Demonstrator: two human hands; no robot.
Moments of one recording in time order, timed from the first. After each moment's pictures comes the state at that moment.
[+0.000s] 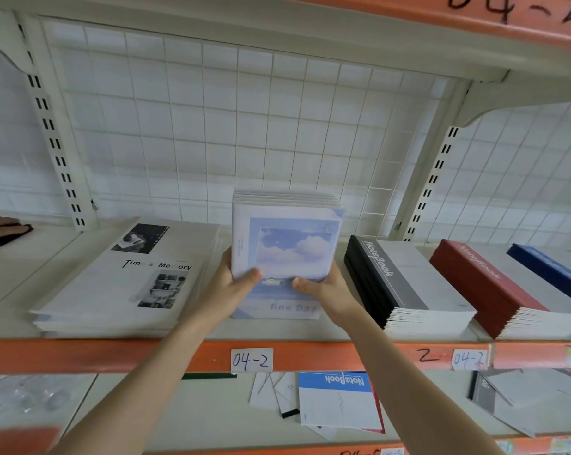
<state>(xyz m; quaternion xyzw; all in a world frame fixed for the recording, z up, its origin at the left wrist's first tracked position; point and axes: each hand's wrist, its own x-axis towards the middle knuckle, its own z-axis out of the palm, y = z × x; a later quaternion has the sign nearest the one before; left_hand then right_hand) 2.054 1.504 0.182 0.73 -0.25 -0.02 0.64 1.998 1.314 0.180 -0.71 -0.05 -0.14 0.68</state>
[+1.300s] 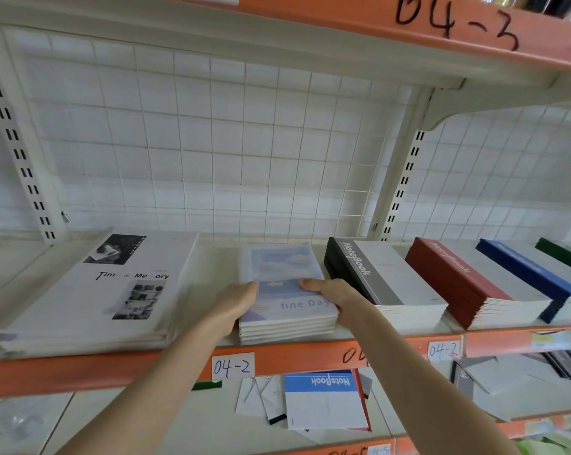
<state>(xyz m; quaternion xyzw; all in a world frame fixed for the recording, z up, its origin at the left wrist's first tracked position) 2.067 1.450 0.163 0.81 -0.02 -0.22 0.54 1.982 1.287 0.199 -0.66 0.31 0.02 0.69</state>
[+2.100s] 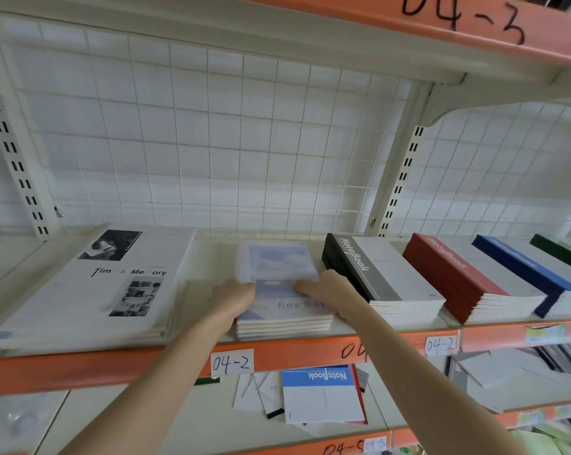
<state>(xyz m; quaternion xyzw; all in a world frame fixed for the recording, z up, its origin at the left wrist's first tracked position) 2.062 1.455 0.167 0.84 -0.04 -0.20 0.51 1.978 1.298 0.209 -0.90 0.28 0.01 0.34</state>
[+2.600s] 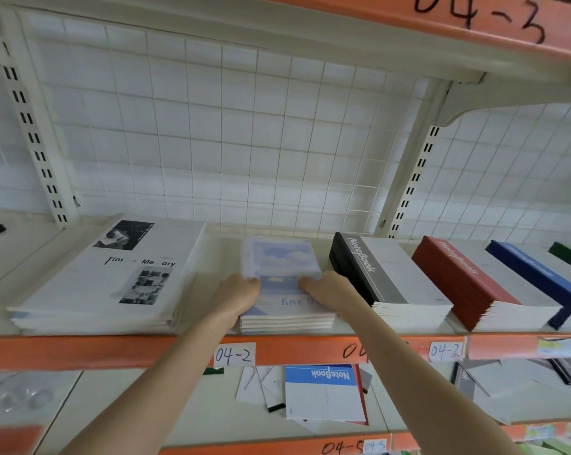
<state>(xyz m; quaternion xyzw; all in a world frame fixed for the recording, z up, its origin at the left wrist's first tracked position) 2.046 1.457 0.176 0.85 -0.05 -0.16 0.50 1.978 1.303 0.211 -0.92 0.24 0.03 0.31</state>
